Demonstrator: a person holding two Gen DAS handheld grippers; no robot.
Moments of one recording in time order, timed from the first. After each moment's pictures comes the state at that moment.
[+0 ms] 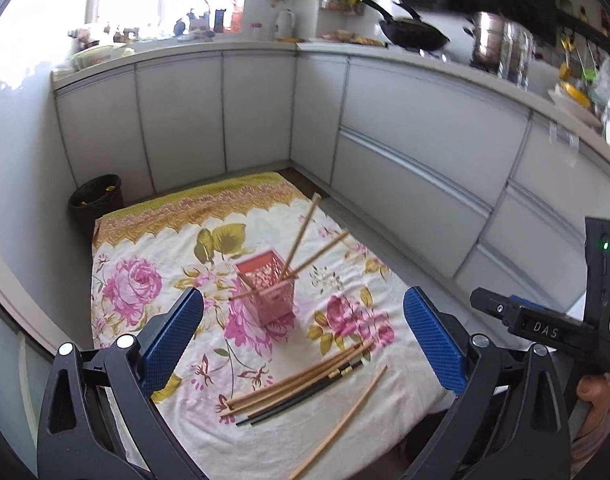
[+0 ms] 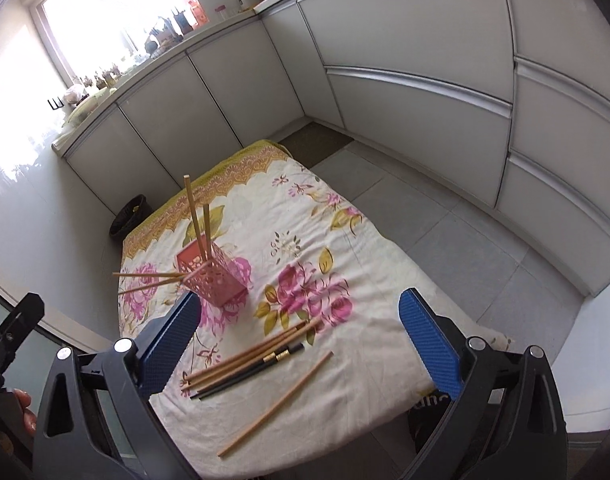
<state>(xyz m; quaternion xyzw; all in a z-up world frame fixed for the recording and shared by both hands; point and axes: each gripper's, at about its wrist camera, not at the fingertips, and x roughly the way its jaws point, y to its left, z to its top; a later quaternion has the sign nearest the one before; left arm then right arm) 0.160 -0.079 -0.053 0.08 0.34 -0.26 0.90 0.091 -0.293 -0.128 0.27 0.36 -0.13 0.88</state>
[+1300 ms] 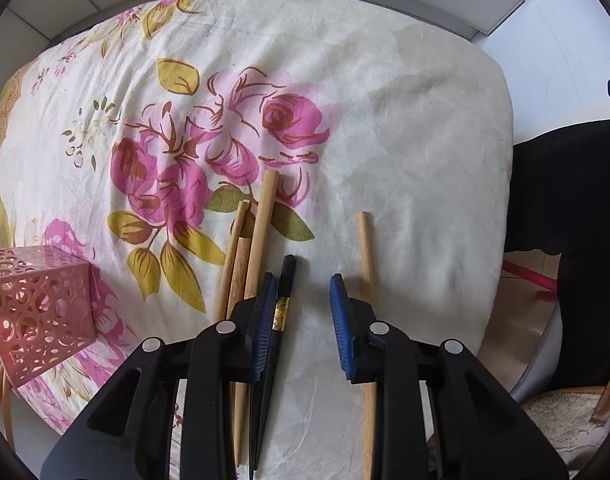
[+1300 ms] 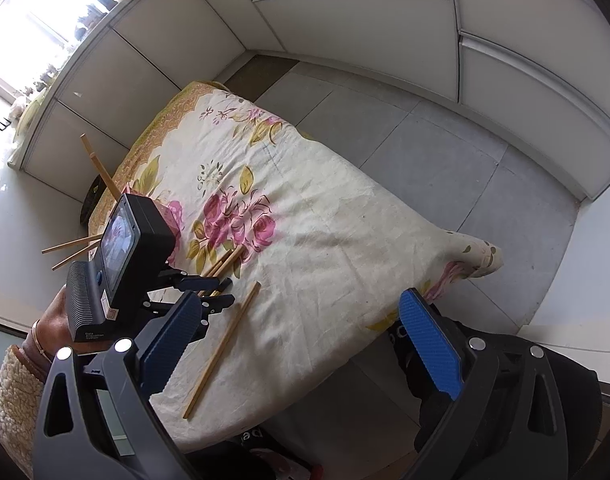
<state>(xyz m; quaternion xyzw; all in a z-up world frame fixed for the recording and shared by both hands) 0.232 -0.242 -0.305 0.43 0.57 -0.44 0.54 0.065 -0.346 -0.219 0.35 0.45 -0.15 0.80</state>
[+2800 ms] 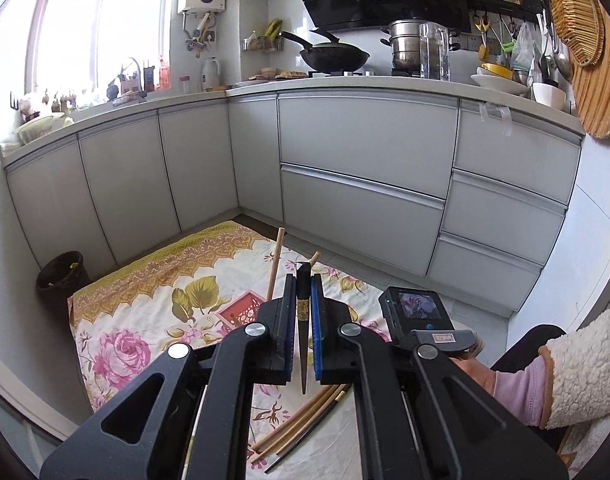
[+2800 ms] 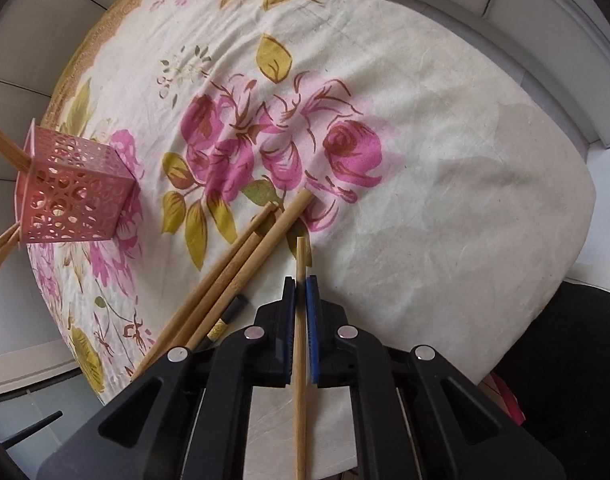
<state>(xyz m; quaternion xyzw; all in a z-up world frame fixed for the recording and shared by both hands) 0.156 -0.042 -0.050 0.11 0.22 -0.37 0.90 0.207 -0.249 -0.307 0.37 0.59 -0.19 0.69</state>
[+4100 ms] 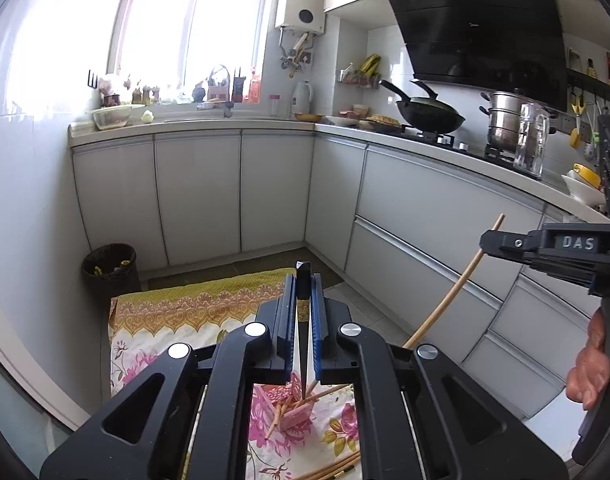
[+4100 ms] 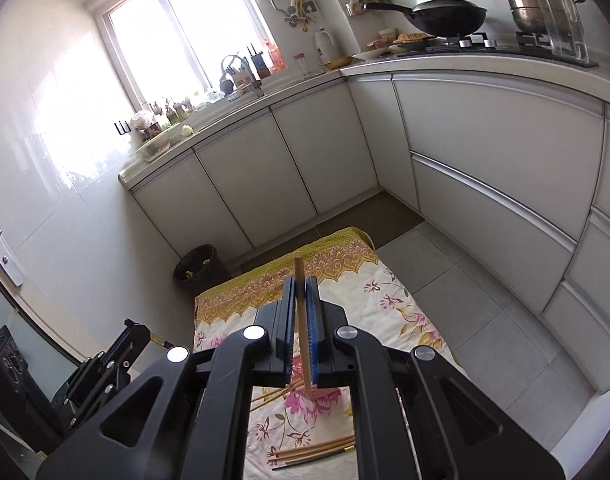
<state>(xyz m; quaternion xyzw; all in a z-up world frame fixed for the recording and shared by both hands) 0.229 -0.064 0.049 0.01 0.22 -0.22 0.95 0.198 -0.261 0.076 0.22 0.27 -0.04 0.94</state>
